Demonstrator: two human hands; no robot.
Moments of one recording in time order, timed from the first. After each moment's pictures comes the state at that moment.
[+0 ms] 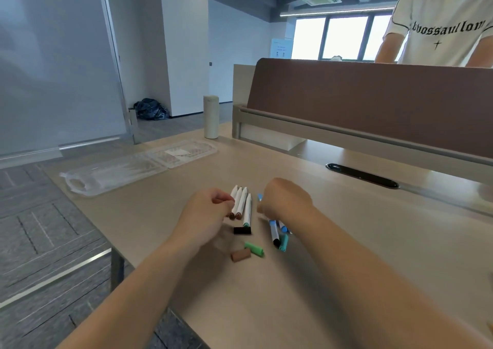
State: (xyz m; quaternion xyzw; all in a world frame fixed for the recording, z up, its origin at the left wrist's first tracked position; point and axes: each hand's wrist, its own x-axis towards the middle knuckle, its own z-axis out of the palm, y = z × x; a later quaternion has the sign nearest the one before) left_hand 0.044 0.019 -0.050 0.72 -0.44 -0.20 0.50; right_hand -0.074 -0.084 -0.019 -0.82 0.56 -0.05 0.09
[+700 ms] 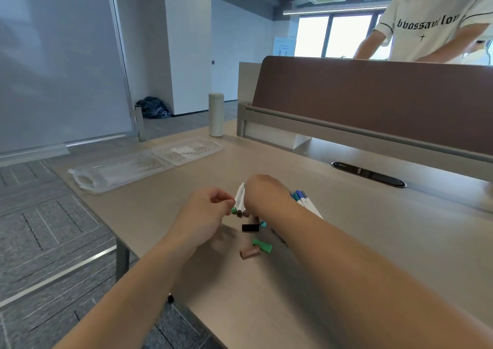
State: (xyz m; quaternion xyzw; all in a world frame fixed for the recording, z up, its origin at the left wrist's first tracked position) left_hand 0.061 0.029 -0.056 0.70 -0.45 -0.22 0.51; right_hand -0.026 -0.075 -0.015 -0.85 0.53 0.05 0.07
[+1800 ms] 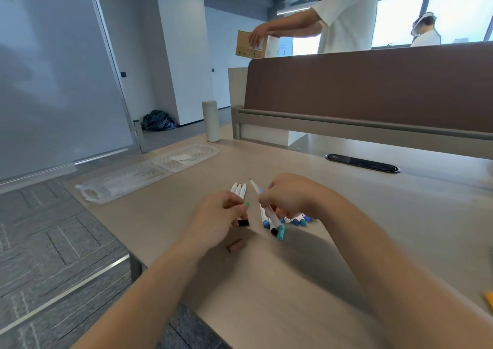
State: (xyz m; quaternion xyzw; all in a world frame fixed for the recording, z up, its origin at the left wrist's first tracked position) left_hand 0.025 0.022 -0.058 0.69 -0.51 -0.22 0.47; right_hand -0.127 -0.061 0.006 -0.83 0.44 -0.08 0.34
